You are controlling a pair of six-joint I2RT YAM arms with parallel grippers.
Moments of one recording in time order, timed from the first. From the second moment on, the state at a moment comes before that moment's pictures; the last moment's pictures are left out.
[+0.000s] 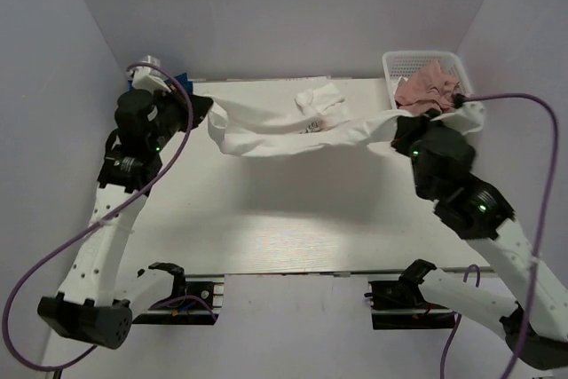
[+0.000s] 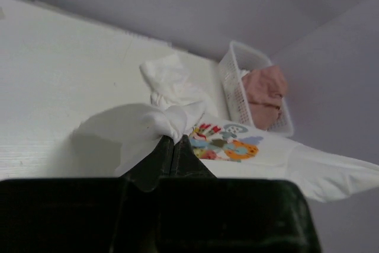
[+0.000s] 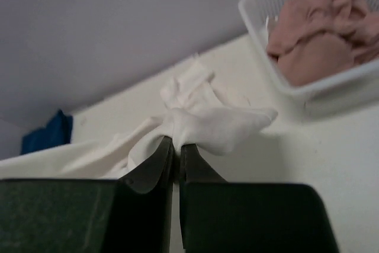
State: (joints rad) left arm -0.21 1.07 1.22 -0.32 0.16 -0.64; right arm 0.73 0.88 1.20 -0.56 0.76 0.59
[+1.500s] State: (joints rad) left arm -0.10 1.84 1.43 -0.71 -0.28 -0.82; right arm 0.36 2.19 1.99 -0.41 0.42 -0.01
